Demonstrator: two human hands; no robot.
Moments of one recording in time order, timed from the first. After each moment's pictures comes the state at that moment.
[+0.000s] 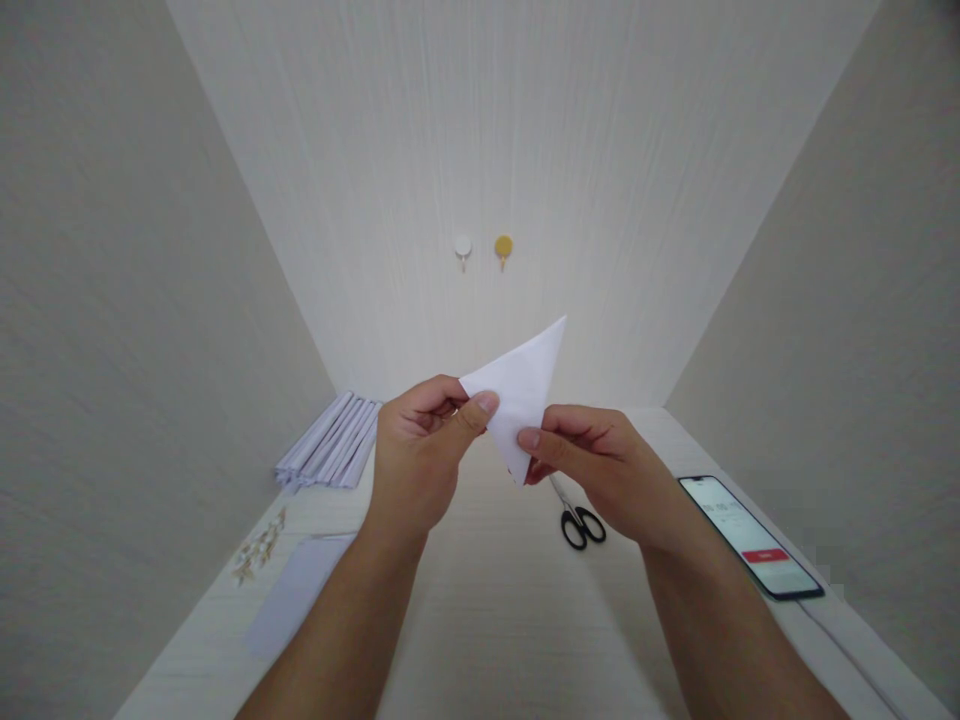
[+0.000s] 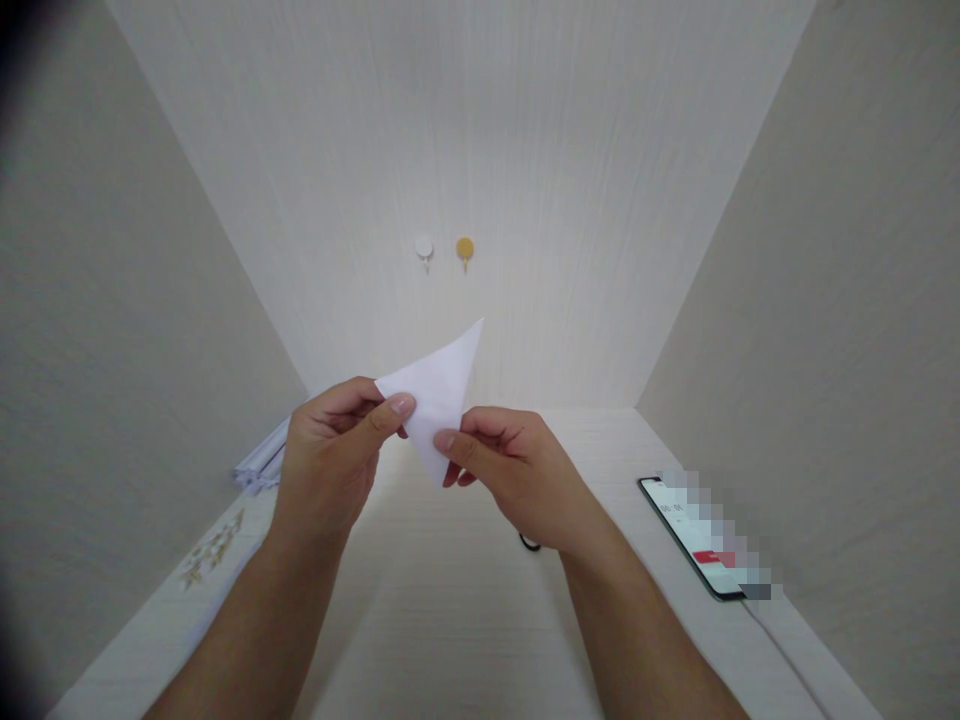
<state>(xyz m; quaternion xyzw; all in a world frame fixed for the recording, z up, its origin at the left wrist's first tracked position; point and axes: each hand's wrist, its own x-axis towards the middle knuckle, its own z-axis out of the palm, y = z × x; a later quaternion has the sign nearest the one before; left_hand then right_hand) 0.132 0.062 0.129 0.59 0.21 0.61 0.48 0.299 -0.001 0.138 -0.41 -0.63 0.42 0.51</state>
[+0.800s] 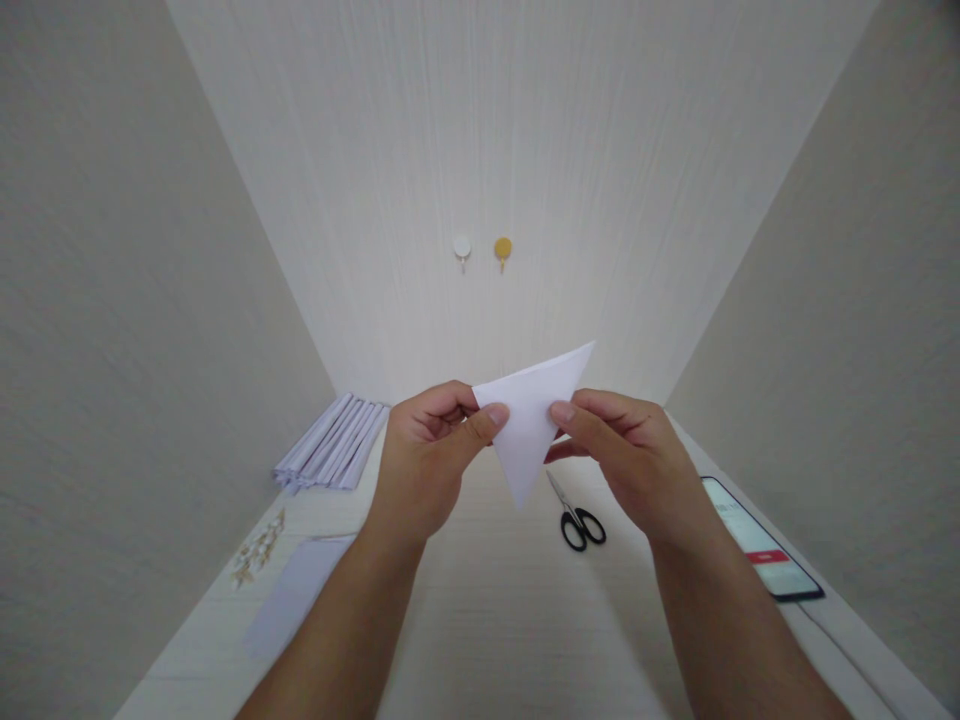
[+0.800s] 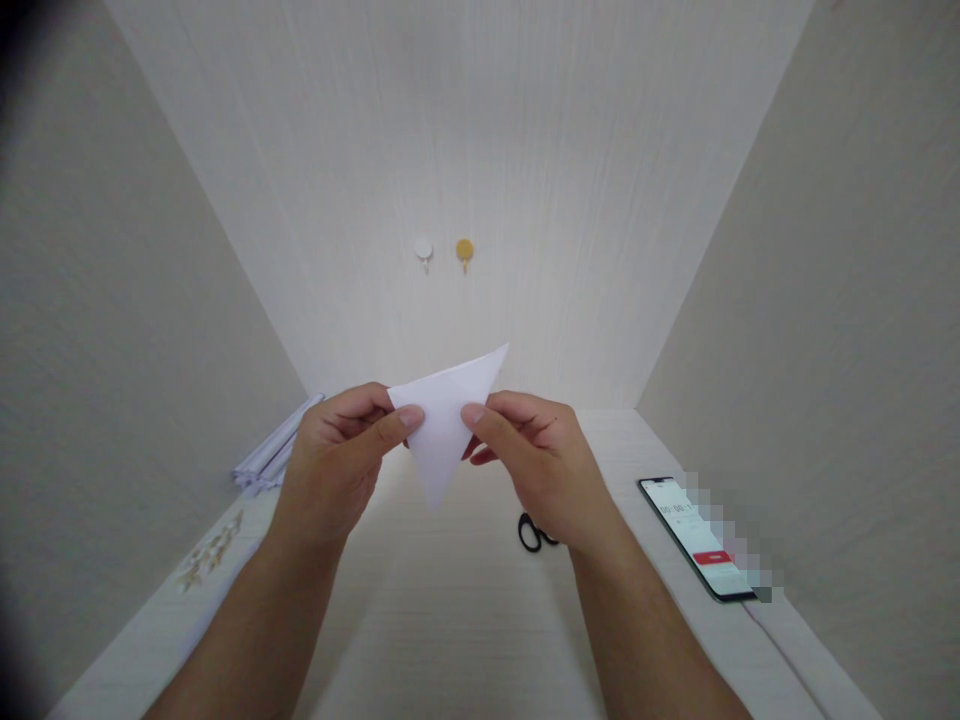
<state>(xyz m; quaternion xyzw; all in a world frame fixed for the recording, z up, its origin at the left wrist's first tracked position) 0.130 0.058 0.130 0.59 0.20 0.56 0.55 0.306 -0.004 0.139 -0.42 -0.59 0.35 0.60</state>
